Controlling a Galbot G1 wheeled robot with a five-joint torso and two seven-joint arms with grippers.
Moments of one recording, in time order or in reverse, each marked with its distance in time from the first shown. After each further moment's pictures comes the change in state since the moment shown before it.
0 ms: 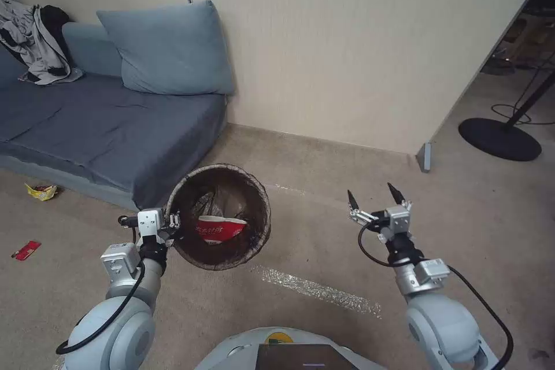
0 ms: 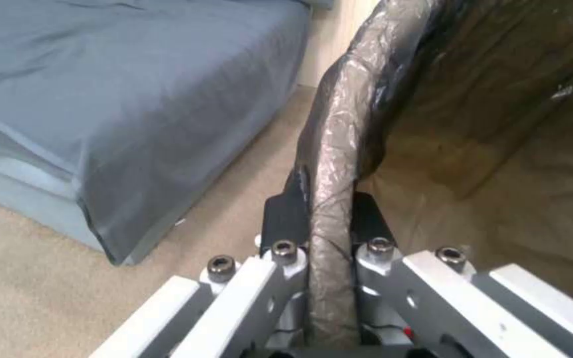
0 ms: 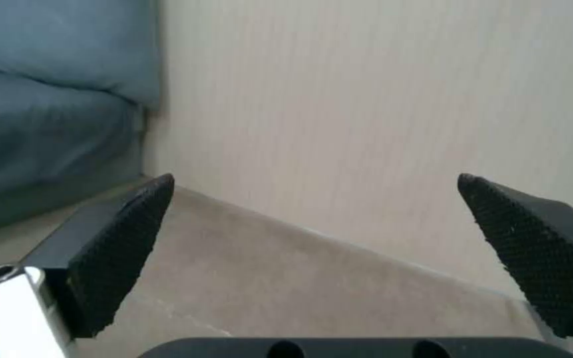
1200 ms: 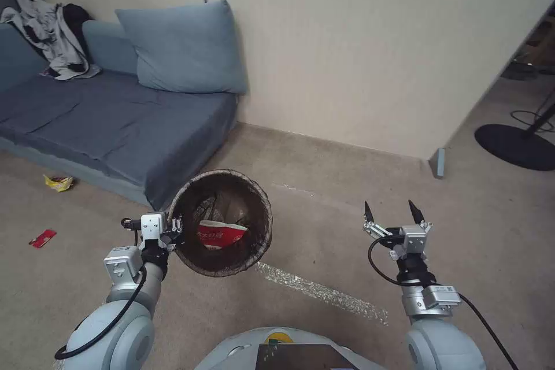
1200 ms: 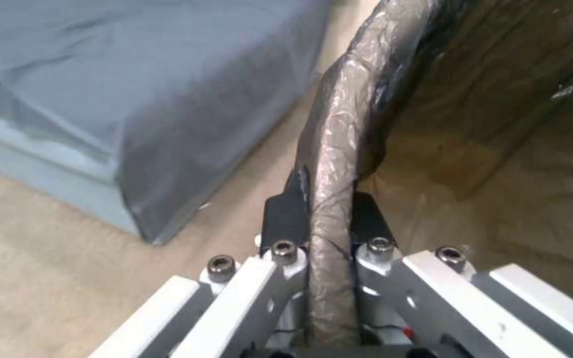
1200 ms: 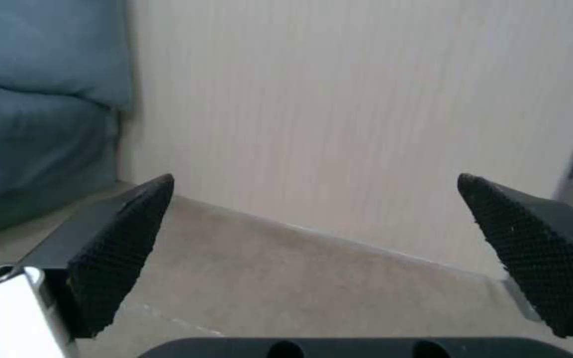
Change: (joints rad) left arm 0.022 -0.008 0.000 -0.002 0.040 0.011 0.039; right arm -0.048 0.150 0.041 -0.007 -0.064 0.055 0.013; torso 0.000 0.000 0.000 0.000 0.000
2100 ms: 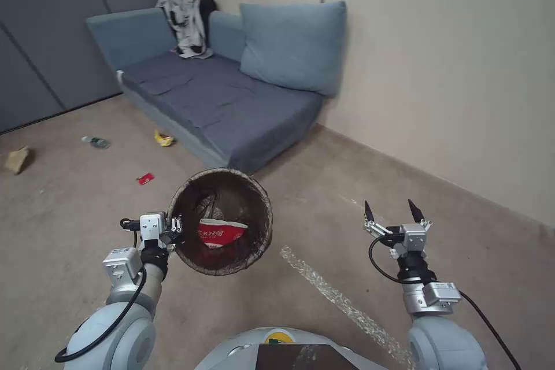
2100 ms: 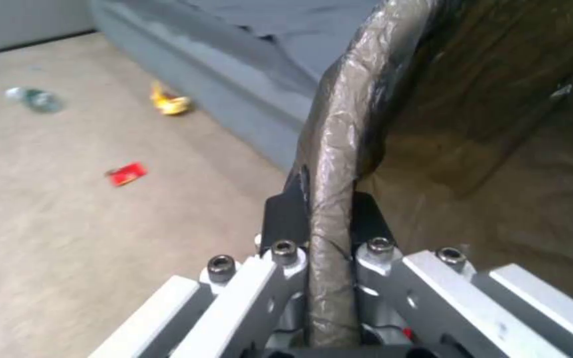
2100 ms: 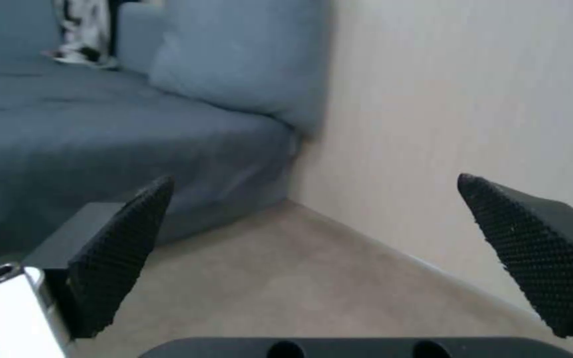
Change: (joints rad) left arm 0.007 -0.010 0.005 -0.004 0.006 -0.021 -0.002; right arm 0.011 -0.032 -0.003 -0.009 0.020 -0.015 0.012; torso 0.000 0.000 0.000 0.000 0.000
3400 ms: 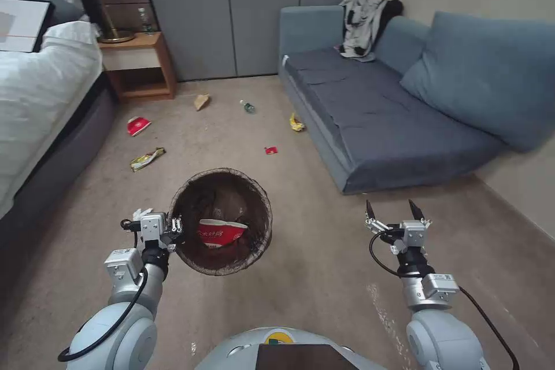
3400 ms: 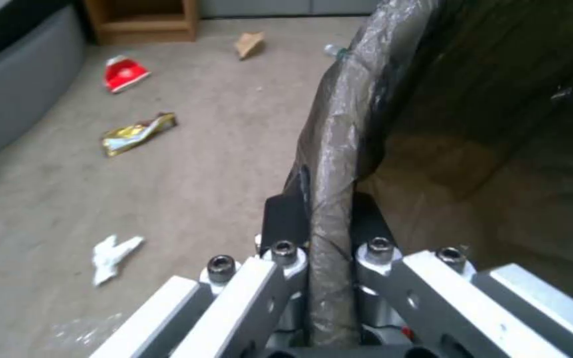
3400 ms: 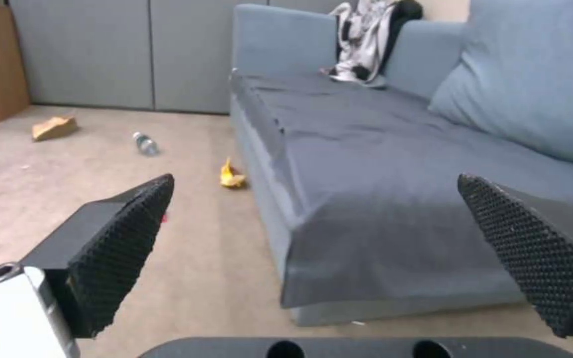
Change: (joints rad) left arm 0.000 -0.004 0.006 0.012 0.009 -0.016 -0.002; right arm 0.033 -0.024 -0.011 -0.006 0.036 -0.080 0.053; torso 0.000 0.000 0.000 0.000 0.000
